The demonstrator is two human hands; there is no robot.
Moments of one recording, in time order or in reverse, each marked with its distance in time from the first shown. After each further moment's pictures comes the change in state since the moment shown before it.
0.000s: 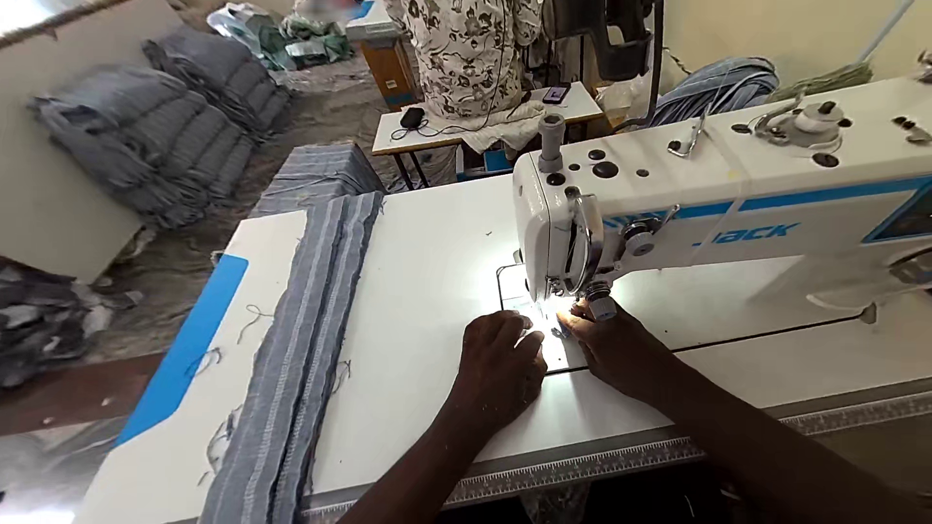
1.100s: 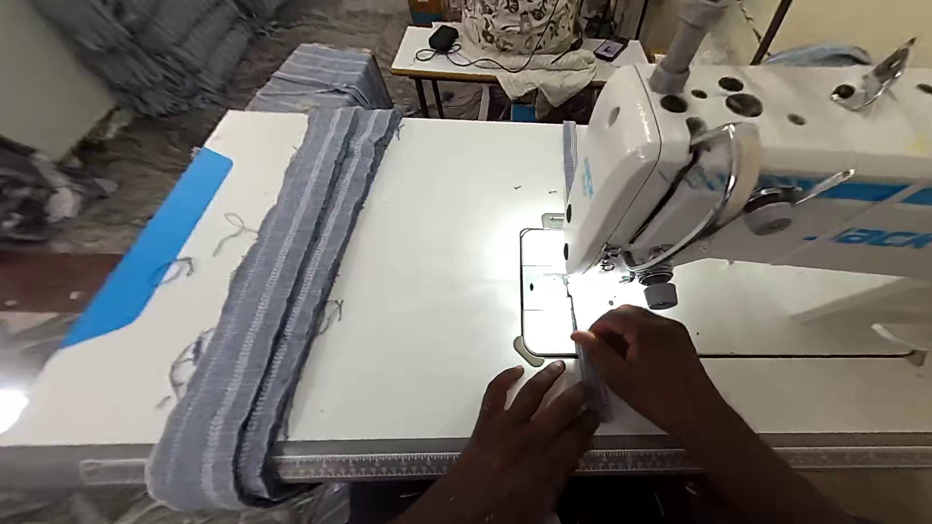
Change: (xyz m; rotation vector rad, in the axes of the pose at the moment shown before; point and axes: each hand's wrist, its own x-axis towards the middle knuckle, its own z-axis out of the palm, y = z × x) left_hand -0.068 0.067 -0.023 -0.162 -0.154 -0.024; right_hand -0.004 -0.036 -0.013 0.161 -0.027 0.290
